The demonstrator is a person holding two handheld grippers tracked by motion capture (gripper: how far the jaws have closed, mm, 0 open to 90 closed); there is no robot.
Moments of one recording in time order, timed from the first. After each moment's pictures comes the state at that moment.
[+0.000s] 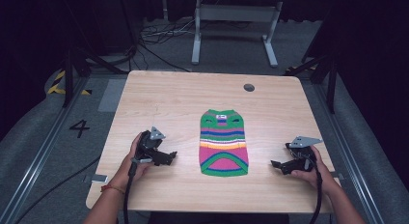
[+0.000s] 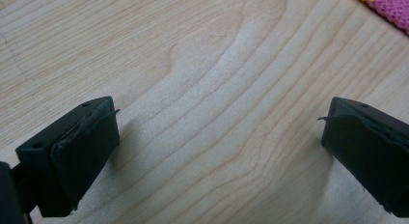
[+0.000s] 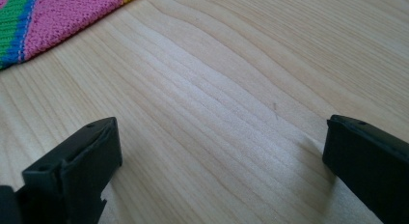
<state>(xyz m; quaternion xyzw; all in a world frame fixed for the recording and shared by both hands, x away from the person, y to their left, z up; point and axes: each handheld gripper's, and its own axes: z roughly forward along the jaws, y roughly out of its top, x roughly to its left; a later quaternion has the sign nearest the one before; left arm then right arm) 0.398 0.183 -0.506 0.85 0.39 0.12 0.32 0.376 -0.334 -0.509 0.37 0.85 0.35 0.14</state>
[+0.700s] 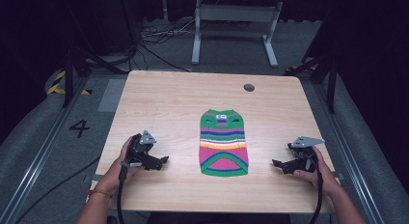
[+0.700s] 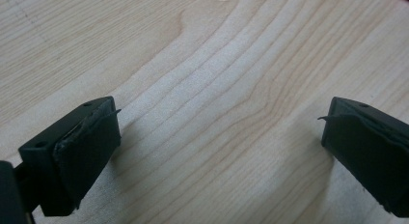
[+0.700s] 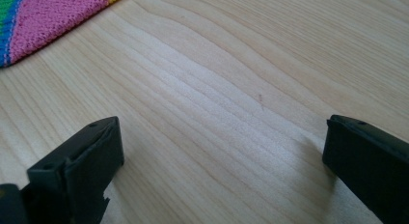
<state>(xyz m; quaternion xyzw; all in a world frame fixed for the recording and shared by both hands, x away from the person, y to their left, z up) 0.386 0.211 -0.505 0.87 0.37 0.11 0.32 0.374 -0.338 -0.509 0.39 0.84 0.34 0.14</state>
